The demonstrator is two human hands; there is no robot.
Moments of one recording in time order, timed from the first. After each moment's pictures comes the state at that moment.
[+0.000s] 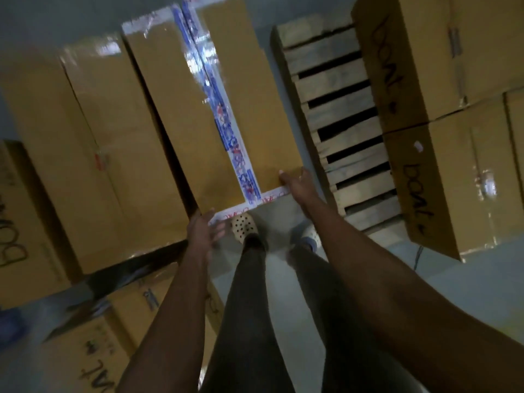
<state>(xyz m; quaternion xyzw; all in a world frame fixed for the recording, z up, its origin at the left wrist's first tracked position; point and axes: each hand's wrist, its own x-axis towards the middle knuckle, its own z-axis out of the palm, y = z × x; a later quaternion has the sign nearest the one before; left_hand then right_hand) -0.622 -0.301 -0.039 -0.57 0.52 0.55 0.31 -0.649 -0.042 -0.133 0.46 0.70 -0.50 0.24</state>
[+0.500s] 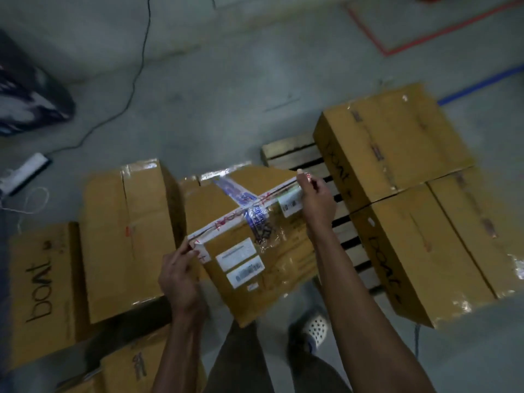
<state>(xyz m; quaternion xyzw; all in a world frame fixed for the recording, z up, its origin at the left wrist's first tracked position) -0.599 -0.205 0.237 -0.38 0.67 0.63 -0.01 -0.704 0.046 0.203 0.39 0.73 -0.56 -0.03</state>
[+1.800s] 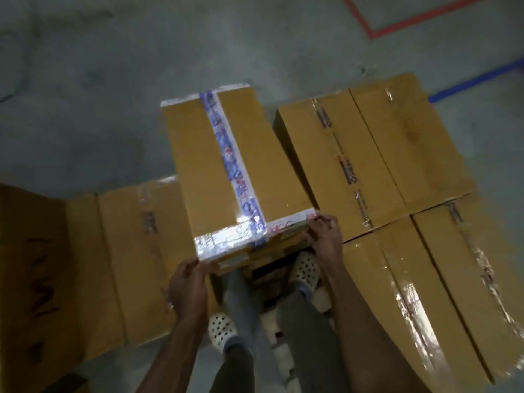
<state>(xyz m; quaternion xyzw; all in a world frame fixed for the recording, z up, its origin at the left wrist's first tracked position) -0.771 0.077 -0.012 -0.45 0.68 0.57 0.11 -0.803 0.338 -0.039 0.43 0.58 -0.69 0.01</state>
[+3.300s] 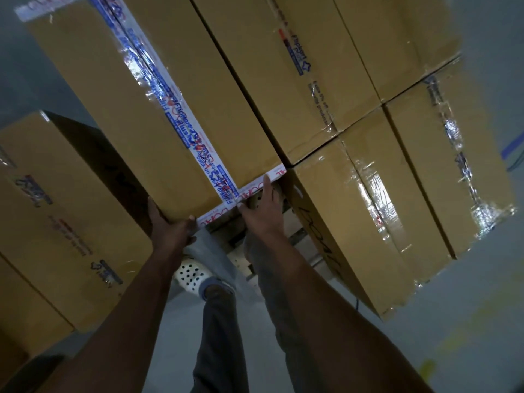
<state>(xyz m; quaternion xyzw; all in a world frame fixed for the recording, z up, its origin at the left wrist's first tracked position) -0.764 0.147 -0.211 -0.36 0.72 0.50 0.32 -0.726 0.343 -0.183 0.44 0.76 -0.40 0.26</state>
